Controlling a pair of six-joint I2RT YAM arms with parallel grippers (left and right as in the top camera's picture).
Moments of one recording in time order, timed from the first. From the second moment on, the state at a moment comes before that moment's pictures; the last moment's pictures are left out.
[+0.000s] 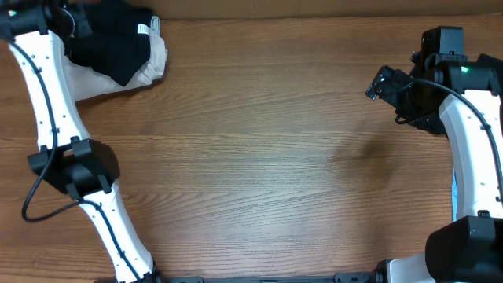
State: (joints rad) left arm 0.29 2.43 2.71 -1.19 0.01 -0.02; right arm -0.08 1.66 1.59 -1.14 -0.15 0.46
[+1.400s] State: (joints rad) left arm 0.24 2.13 2.83 -1.44 0.21 -0.08; right arm -0.08 1.46 1.90 -1.41 -0.14 0.29
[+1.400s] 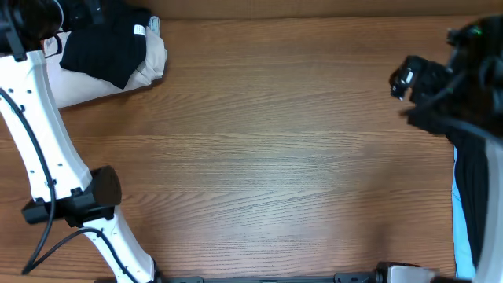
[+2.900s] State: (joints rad) left arm 0.24 2.17 2.82 -1.44 0.21 -0.08; right arm -0.01 0.41 0.60 -0.45 -0.11 0.28
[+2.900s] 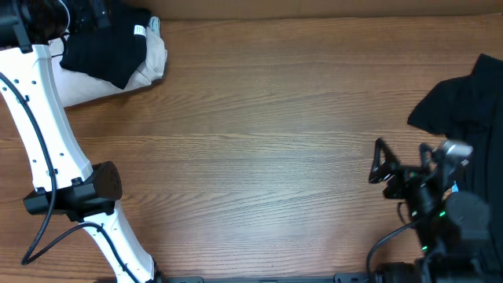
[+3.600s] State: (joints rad) left arm 0.24 2.17 2.82 -1.44 0.21 -0.08; right arm 0.04 0.01 0.02 -0.03 -0.07 0.28
